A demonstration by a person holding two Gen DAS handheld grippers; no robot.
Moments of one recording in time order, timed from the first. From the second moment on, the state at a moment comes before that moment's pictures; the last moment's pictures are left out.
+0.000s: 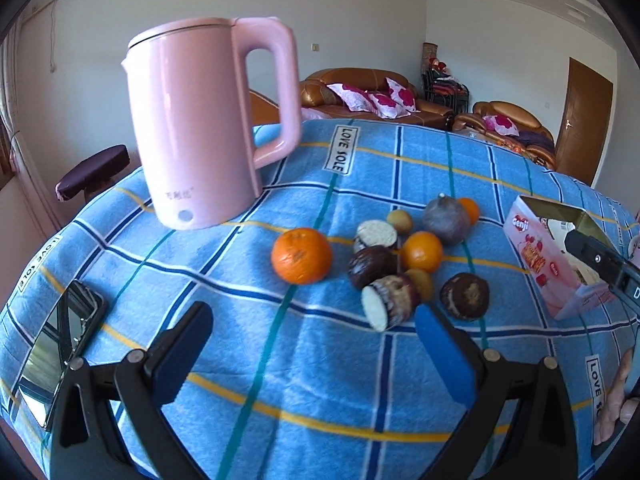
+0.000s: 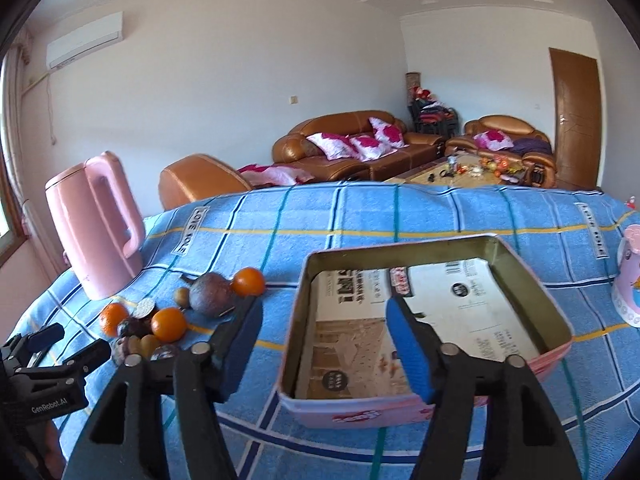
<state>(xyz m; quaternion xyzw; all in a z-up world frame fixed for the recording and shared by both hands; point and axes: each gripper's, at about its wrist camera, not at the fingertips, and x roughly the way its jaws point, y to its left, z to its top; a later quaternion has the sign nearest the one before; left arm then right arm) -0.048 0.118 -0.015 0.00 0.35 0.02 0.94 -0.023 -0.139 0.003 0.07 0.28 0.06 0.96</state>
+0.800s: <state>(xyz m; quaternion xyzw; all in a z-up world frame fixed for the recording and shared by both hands) -0.033 0.116 -0.021 -0.02 0.39 -0.06 0.92 0.016 -0.028 -0.038 -0.04 0.42 0.19 0.89</state>
